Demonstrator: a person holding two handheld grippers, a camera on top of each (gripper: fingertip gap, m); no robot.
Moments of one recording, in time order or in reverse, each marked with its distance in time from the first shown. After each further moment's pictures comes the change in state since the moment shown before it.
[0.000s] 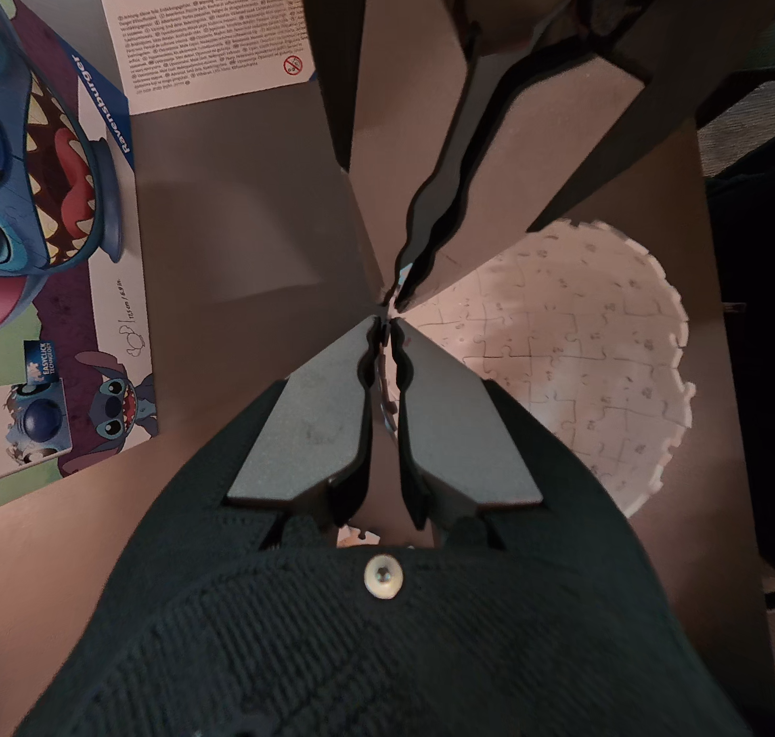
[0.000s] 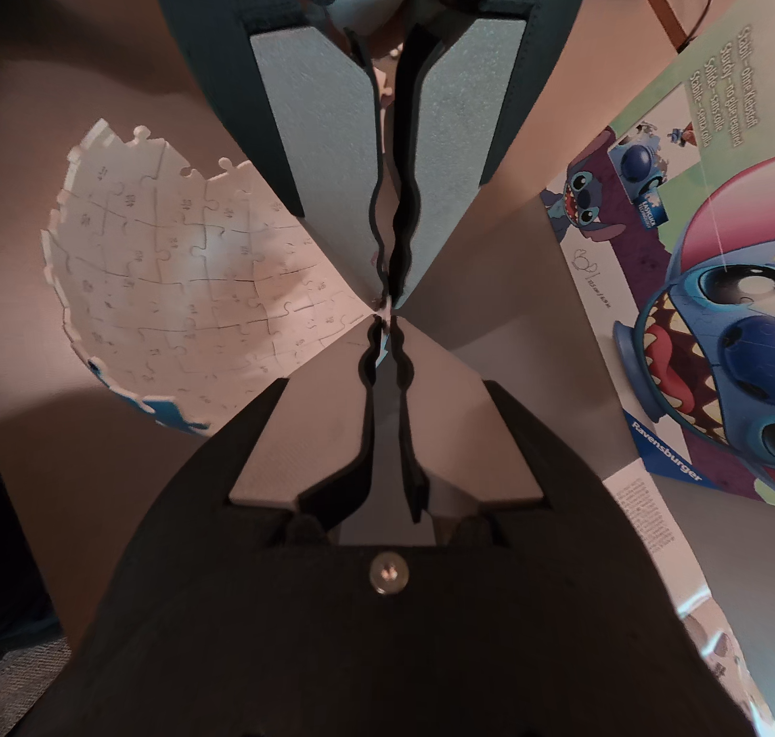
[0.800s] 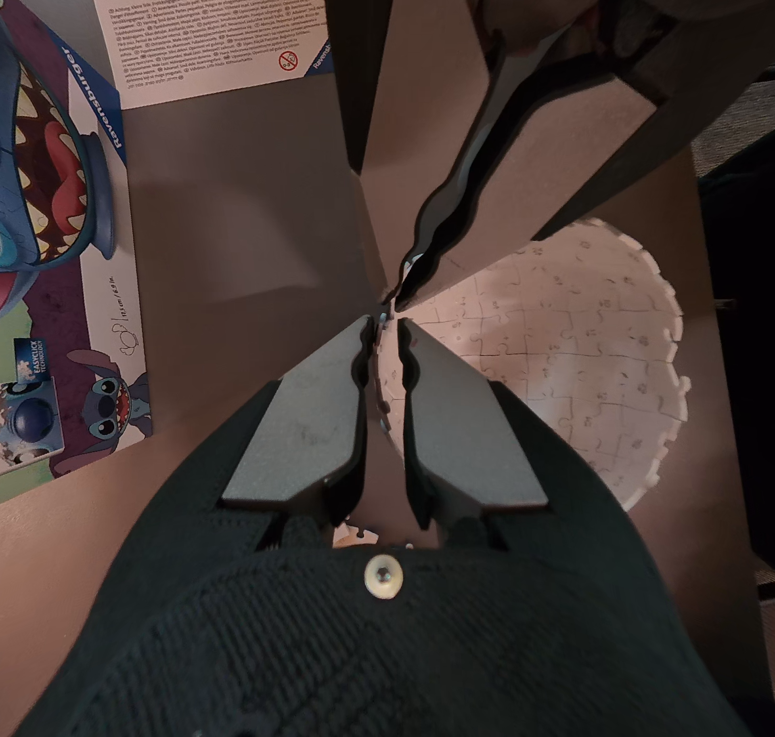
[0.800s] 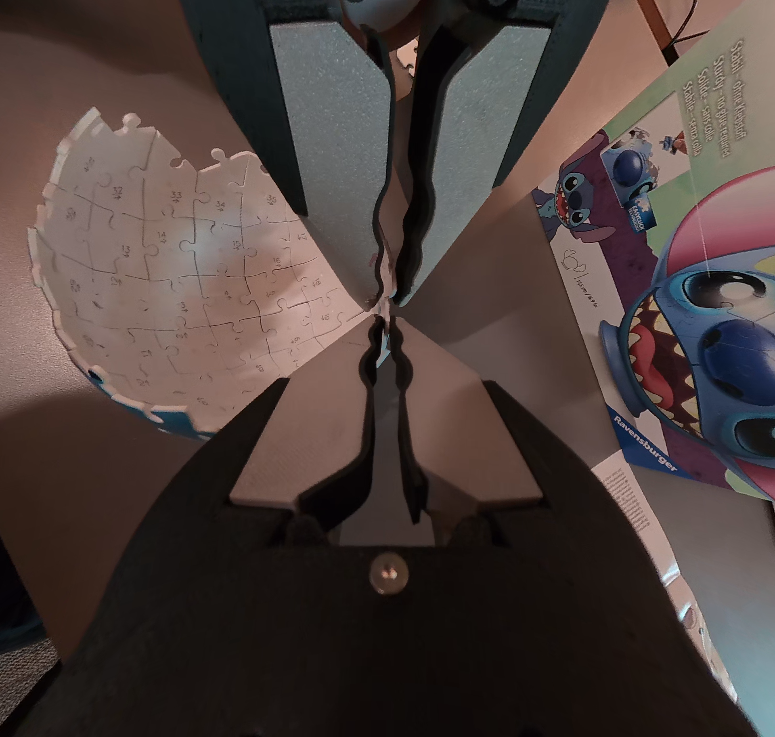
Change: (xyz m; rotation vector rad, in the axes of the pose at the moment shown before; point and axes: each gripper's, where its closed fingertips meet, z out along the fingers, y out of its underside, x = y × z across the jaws) left arm 0.000 0.002 0.000 0.000 0.018 -0.006; right arm 0.000 0.000 0.002 -0.035 0.055 -0.033
